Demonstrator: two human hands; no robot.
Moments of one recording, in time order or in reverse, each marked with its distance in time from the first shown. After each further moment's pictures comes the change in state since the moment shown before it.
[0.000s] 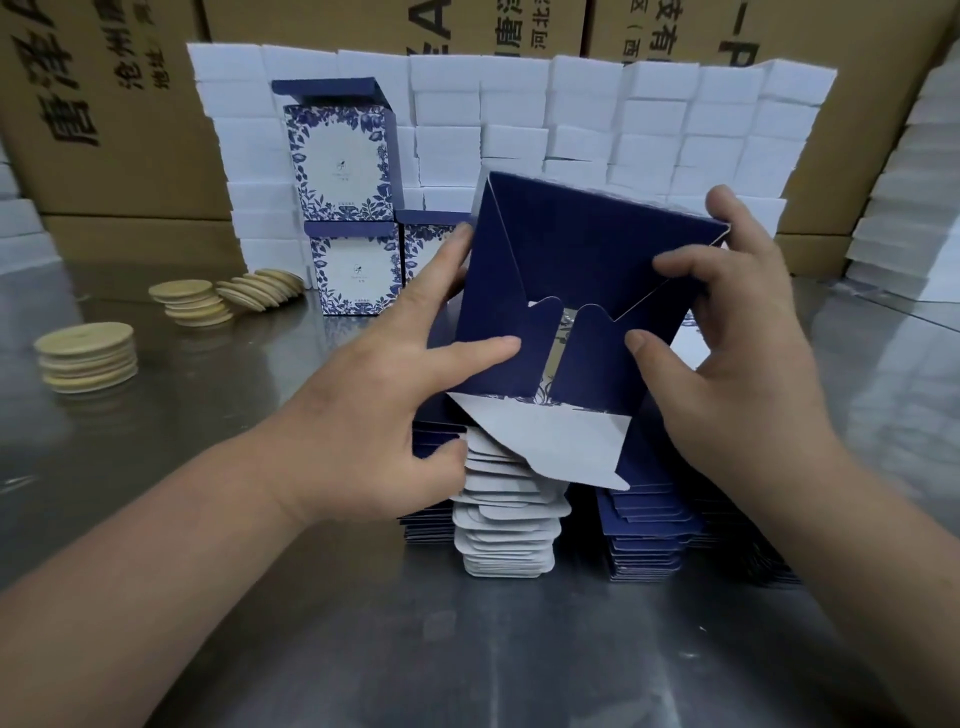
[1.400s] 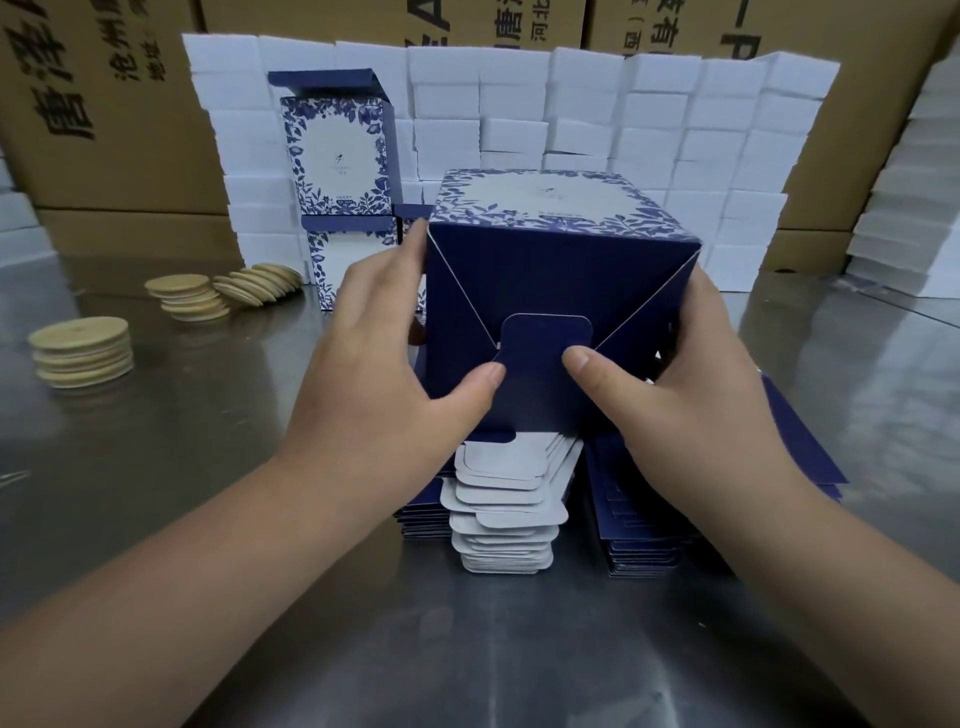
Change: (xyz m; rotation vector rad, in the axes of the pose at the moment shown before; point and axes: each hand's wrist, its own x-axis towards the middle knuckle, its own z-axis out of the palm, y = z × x) left_hand 0.007 0.027 0.014 -0.066 0.379 -0.471; right_hand -0.009 -0.028 0.011 0.302 -0.087 0.344
